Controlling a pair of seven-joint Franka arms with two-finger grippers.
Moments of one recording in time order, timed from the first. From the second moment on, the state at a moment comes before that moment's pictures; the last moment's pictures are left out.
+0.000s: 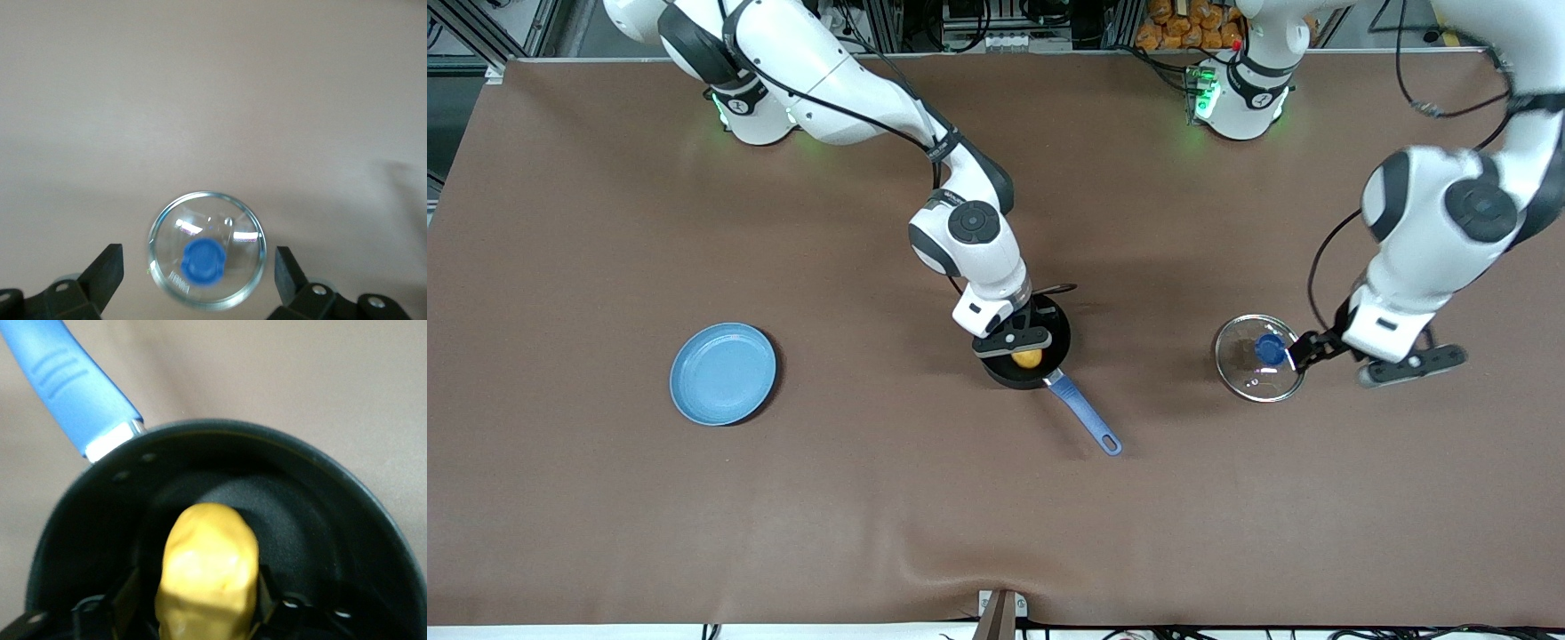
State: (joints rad) left arm 0.20 0.14 -0.32 -1.94 0.16 2.22 -0.40; right arm 0.69 0.86 0.14 -1.45 -0.14 2.59 0.80
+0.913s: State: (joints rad) left arm 0.04 0.06 -0.19 -1.42 0.00 1.53 -0.38; right arm 0.66 0.85 0.14 -1.39 -0.14 2.58 0.81
